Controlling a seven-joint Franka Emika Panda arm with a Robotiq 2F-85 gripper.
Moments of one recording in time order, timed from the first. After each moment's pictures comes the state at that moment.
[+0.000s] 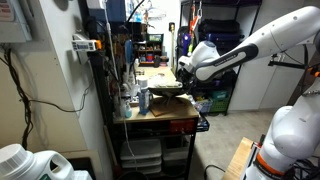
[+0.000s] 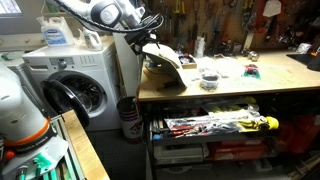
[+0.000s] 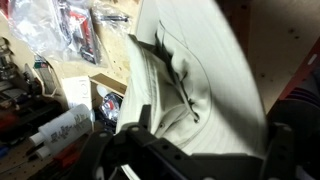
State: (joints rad) arm 0.07 -0.28 -0.14 -2.46 -0.16 2.75 -1.10
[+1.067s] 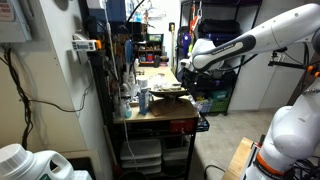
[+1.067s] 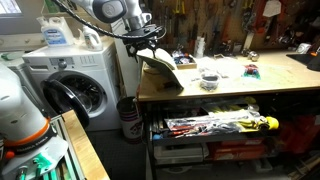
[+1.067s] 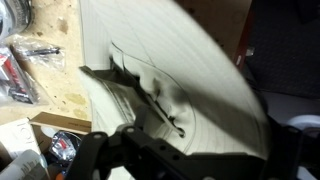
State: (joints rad) arm 0.07 -0.27 -0.16 -2.38 0.03 2.39 -1.15
